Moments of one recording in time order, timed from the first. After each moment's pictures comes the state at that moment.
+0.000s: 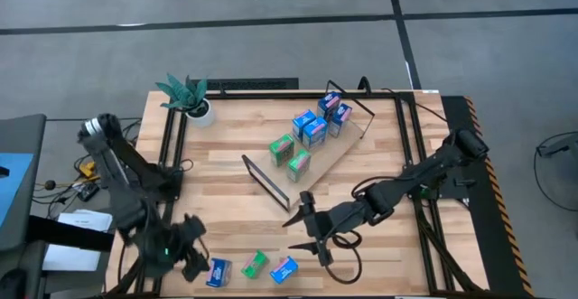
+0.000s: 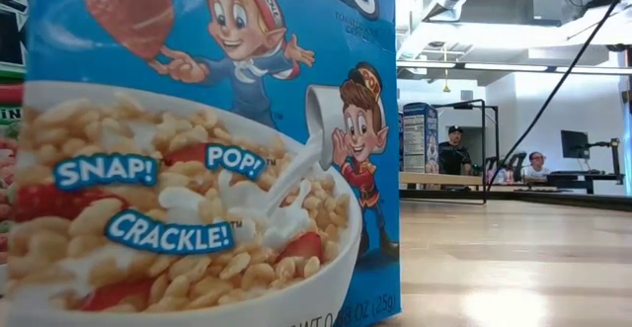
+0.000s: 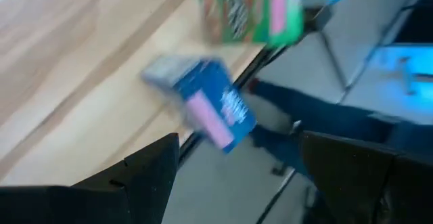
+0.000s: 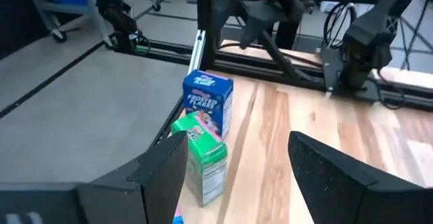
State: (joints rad) left arm -0.99 1.31 1.15 -0.74 -0.27 -1.78; right arm 0.49 1.64 1.26 0.06 0.21 0.07
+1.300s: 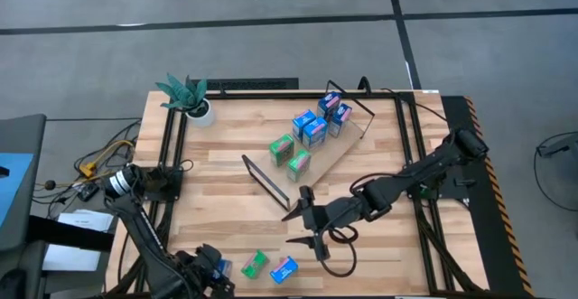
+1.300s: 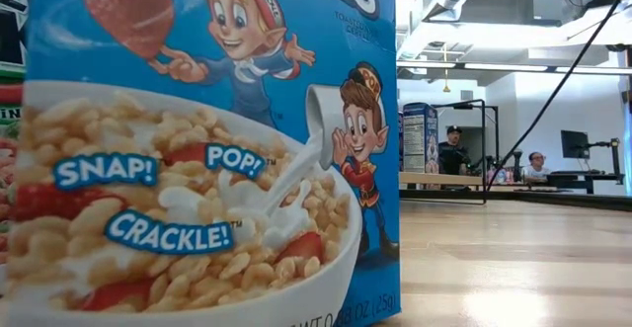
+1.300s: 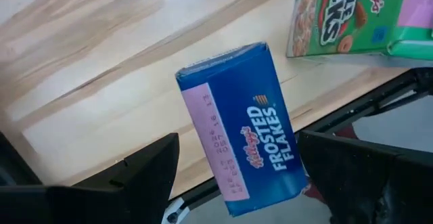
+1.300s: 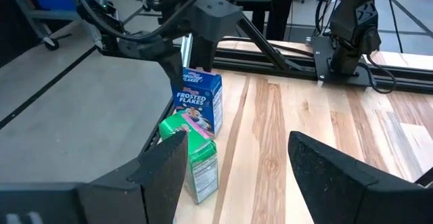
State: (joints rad) left arm -0.99 1.92 1.66 -1.19 -0.25 -2.09; right arm 0.47 1.64 1.26 0.04 0.21 0.12
